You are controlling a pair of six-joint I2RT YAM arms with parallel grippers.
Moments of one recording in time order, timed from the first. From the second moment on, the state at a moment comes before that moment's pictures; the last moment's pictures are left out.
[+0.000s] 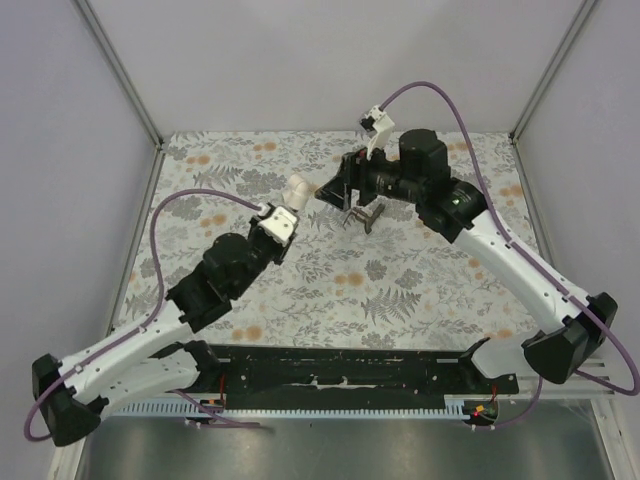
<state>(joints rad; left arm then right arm) -0.93 0.87 0.72 0.06 -0.40 0.30 0.66 1.40 1.47 -0.34 -0.33 0.36</state>
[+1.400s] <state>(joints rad) -0.59 1.02 0.96 -0.02 1.03 -0.09 0.51 1.39 1.62 -0.95 -1.26 -0.76</state>
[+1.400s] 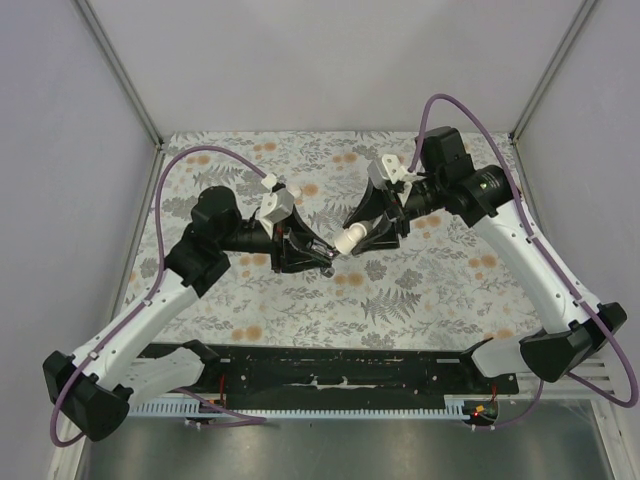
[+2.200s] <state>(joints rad) -1.27 1.03 0.69 0.34 -0.63 0.91 0.52 1.45 1.43 -0.51 -0.80 0.48</state>
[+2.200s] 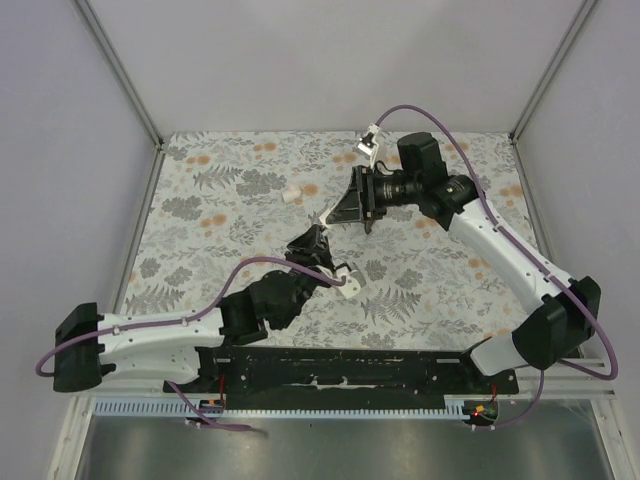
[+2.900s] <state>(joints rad) -1.01 0.66 0.66 0.12 -0.20 0.35 0.46 1.47 1.41 -0.37 -0.67 0.41</state>
